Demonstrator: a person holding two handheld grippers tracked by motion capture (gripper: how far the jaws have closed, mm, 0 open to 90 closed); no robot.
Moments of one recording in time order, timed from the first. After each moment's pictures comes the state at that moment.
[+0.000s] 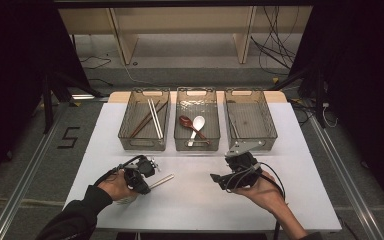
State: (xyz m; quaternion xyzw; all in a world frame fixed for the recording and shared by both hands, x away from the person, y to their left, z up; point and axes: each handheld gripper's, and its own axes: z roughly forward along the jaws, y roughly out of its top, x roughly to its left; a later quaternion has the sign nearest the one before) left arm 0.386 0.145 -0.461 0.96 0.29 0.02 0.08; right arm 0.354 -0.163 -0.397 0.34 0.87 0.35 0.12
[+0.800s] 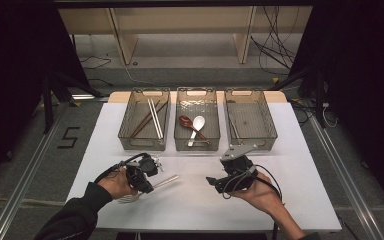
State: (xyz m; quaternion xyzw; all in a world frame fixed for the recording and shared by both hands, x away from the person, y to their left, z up) left arm 0.380 0.135 -0.433 0.97 0.24 -0.01 0.10; right arm 0.347 -0.151 -0.398 0.30 0.88 0.36 0.12
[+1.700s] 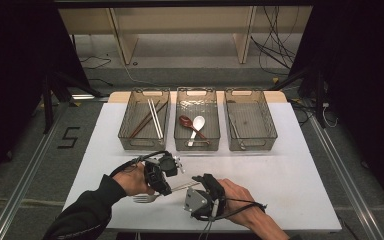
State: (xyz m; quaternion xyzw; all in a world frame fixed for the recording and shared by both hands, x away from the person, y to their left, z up) left arm 0.370 0.081 -0.400 0.98 0.16 -0.04 0.11; right arm 0.290 -0.079 -0.433 0.01 0.91 0.23 0.33
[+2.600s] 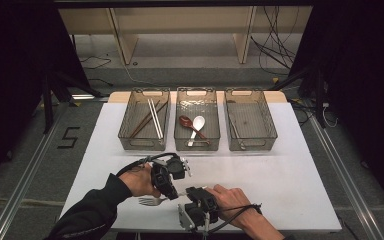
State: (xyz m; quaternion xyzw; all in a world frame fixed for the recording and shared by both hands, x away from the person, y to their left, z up) left arm 0.366 0.065 -0.398 0.98 0.14 -0.07 0.11; right arm 0.274 -0.064 -0.451 -0.12 0.89 0.16 0.41
